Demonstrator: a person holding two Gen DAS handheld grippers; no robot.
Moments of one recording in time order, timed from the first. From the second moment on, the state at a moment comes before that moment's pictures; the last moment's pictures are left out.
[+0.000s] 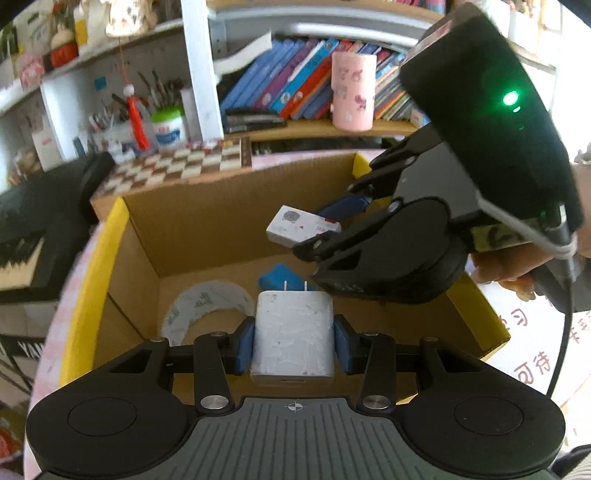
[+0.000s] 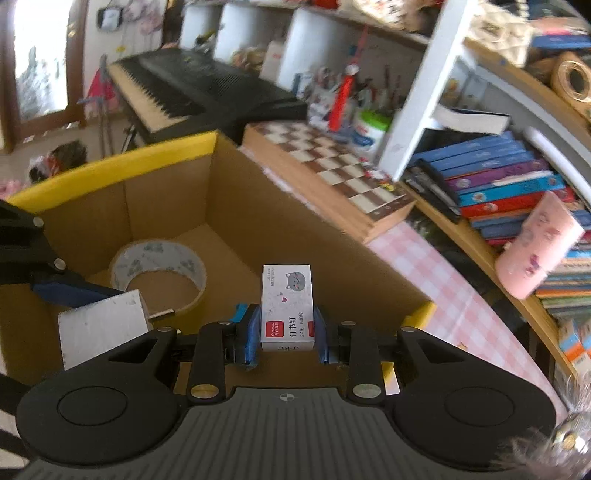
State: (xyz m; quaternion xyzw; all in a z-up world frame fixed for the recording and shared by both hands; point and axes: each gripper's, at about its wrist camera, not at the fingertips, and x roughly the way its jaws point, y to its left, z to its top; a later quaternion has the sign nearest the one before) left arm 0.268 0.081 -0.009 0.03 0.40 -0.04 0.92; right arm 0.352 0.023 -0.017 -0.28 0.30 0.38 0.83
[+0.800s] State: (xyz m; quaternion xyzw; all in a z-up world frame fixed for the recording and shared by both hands) left arm 0.271 0.090 -0.019 -0.05 0.42 -0.02 0.91; right arm 0.354 0.050 -0.041 -0.39 0.35 0.41 0.75
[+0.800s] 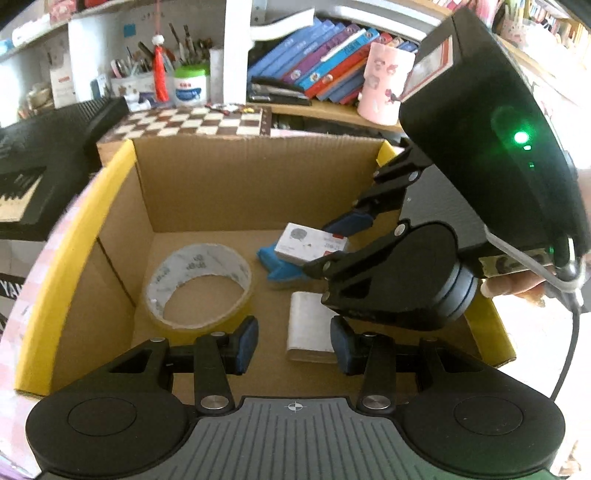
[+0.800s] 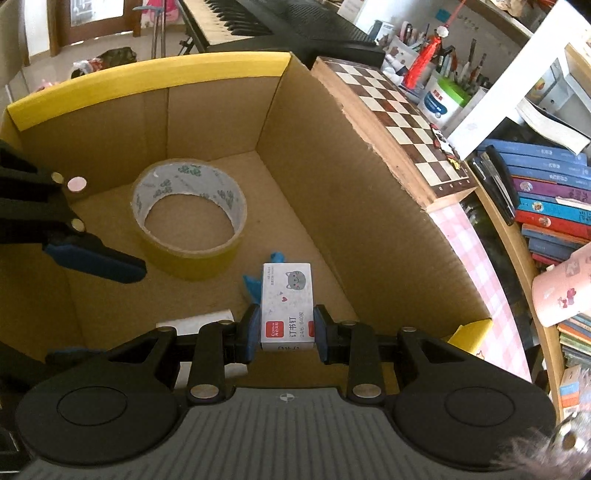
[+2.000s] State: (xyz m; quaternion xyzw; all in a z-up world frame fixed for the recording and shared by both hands) left arm 0.166 0.088 0.043 -0.01 0.28 0.01 0.96; right arm 0.262 -0.056 0.027 -0.16 0.24 0.28 0.92
